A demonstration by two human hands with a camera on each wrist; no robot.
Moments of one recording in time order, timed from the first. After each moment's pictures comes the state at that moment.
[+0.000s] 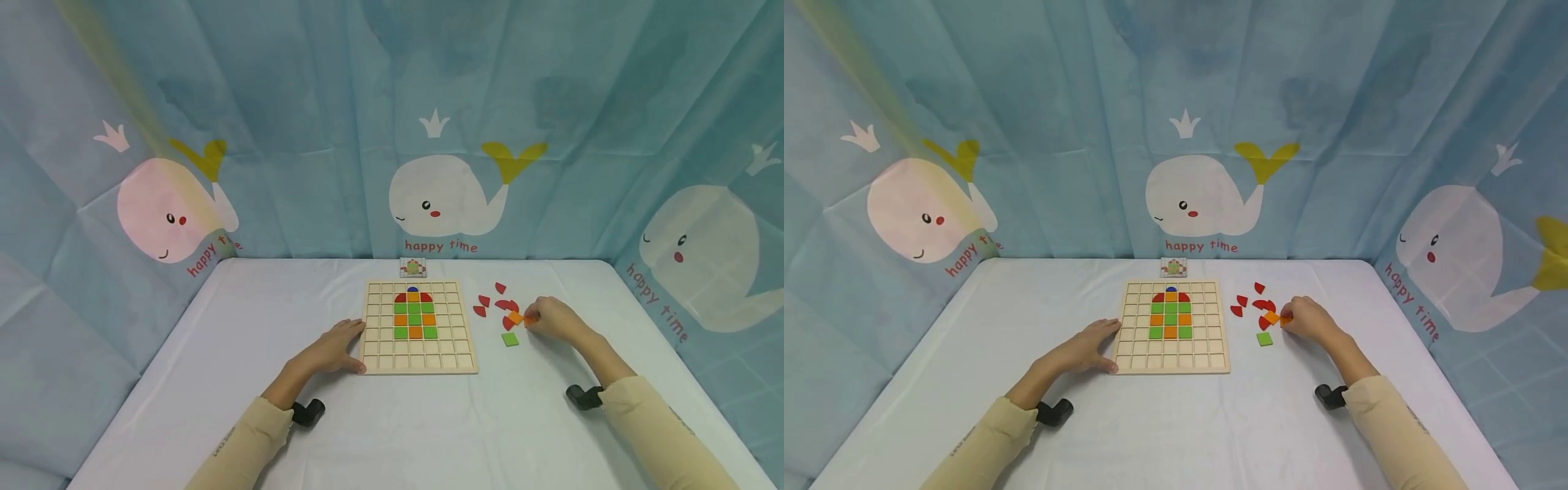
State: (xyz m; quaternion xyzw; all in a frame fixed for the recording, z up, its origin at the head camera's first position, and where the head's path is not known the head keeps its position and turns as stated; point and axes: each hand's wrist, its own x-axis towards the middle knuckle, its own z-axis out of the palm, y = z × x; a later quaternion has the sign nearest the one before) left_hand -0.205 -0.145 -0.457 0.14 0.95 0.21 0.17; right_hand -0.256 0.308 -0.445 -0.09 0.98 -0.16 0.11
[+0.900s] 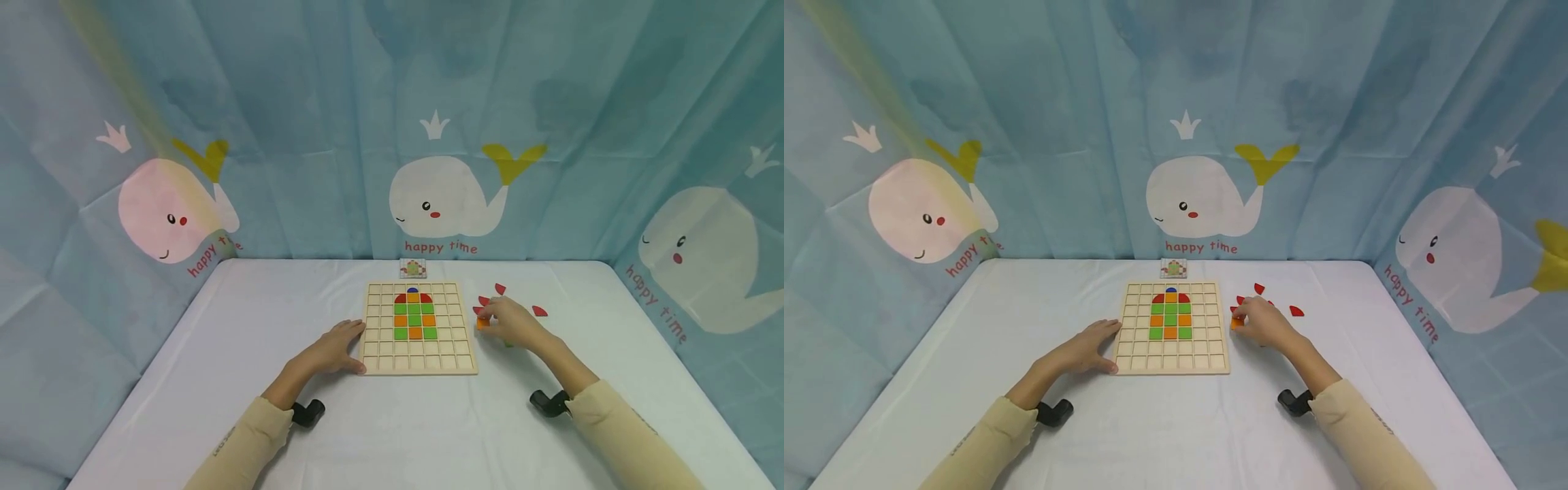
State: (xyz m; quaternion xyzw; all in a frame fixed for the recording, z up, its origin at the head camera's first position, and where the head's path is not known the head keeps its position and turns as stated) left_hand -0.205 -0.146 -0.458 0.14 0.95 0.22 0.17; right_hand -0.239 0.228 -0.433 -0.21 0.96 -0.16 0.05
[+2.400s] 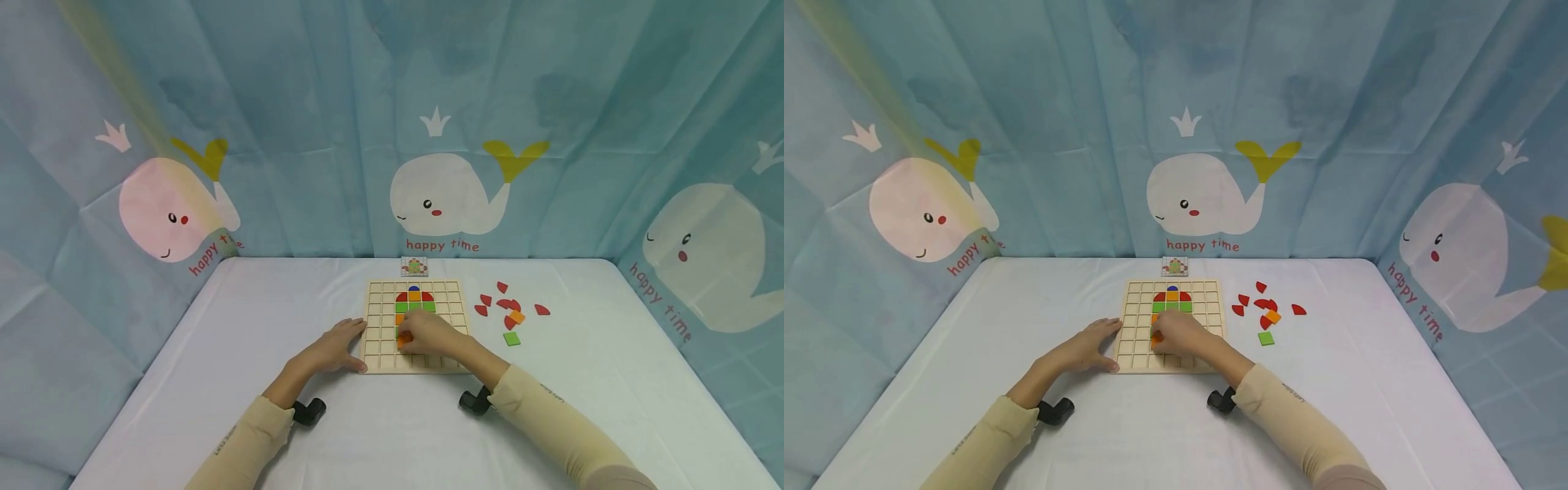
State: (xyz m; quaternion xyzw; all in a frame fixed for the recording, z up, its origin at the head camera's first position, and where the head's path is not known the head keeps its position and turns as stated) left_hand -0.206 -0.147 -0.457 0.15 0.95 0.23 0.17; right_hand -0.232 0.087 -0.444 -0.36 0.92 -0.14 0.07
